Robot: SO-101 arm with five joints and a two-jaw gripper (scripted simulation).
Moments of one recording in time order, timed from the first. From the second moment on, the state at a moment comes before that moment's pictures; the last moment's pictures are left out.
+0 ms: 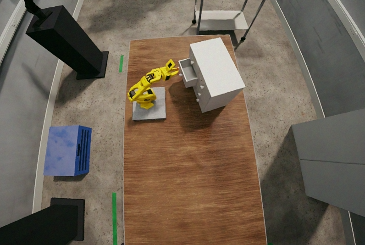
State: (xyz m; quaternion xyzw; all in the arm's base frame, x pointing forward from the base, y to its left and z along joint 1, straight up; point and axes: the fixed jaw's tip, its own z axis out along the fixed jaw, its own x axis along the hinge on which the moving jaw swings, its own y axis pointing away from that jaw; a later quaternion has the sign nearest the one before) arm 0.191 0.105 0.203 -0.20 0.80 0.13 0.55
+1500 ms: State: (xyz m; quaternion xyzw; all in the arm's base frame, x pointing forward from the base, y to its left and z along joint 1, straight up) arm 0.229 0.125 0.194 -0.20 0.80 0.13 0.55
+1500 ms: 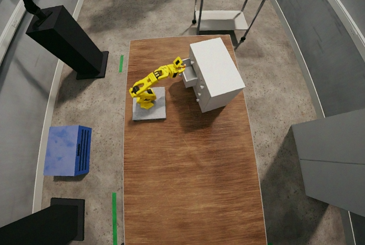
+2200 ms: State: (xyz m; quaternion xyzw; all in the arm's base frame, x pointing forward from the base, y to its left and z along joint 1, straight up) arm 0.254 0.137 0.189 -0.20 0.80 0.13 0.55
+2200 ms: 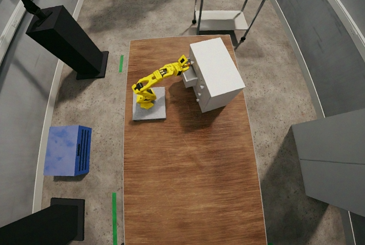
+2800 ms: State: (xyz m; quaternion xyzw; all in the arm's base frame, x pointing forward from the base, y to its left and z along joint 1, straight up) arm 0.256 0.138 0.189 -0.20 0.80 0.13 0.55
